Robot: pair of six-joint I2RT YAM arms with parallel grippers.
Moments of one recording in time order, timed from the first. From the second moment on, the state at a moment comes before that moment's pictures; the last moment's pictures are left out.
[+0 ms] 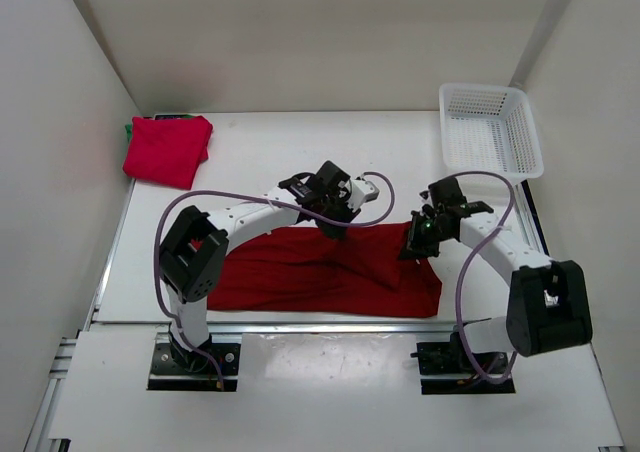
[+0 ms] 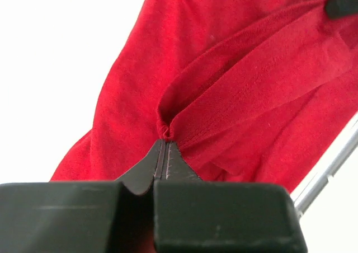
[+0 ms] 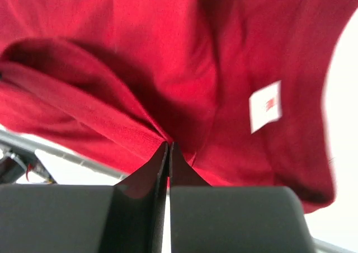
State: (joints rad) left arm -0.80 1.86 1.41 -0.53 0.25 0.14; right arm 0.25 1.34 0.80 -0.67 -0.37 0.46
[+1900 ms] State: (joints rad) left arm 0.20 1.69 0.97 -0.40 -0.32 0.42; right arm 0.26 2.34 2.00 -0.83 -0.02 0.33
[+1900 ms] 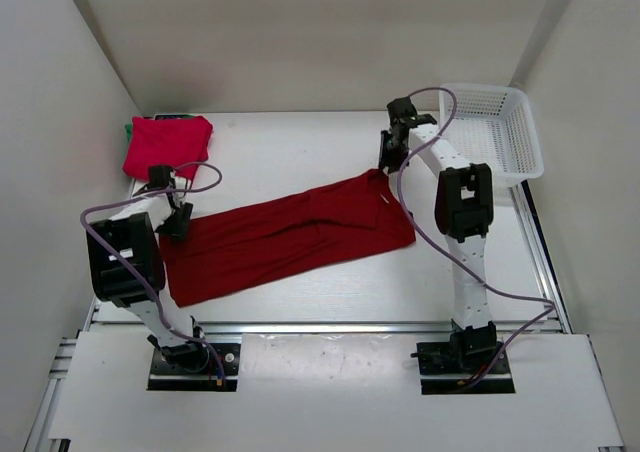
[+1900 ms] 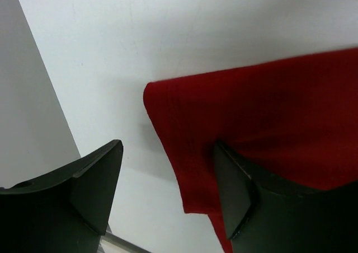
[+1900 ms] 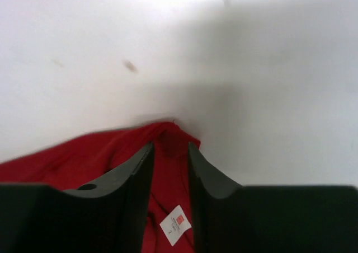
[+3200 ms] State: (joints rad) left arm 0.28 1.65 1.01 -0.57 -0.32 0.32; right arm 0.23 1.81 1.09 -0.43 -0.09 0.59
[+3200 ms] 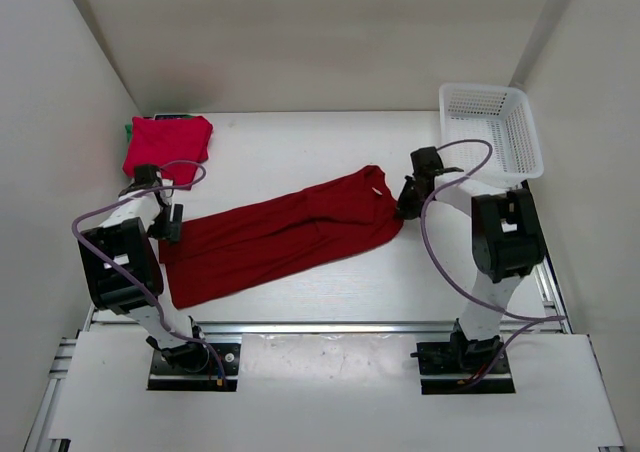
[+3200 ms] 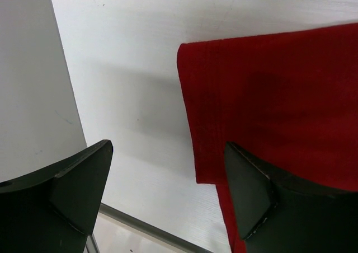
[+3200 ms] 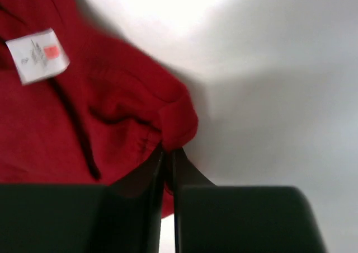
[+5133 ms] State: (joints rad) left arm 0.24 1.18 0.92 -0.84 -0.01 0.34; right arm 1.26 1.89 1.31 -0.42 0.08 1.31
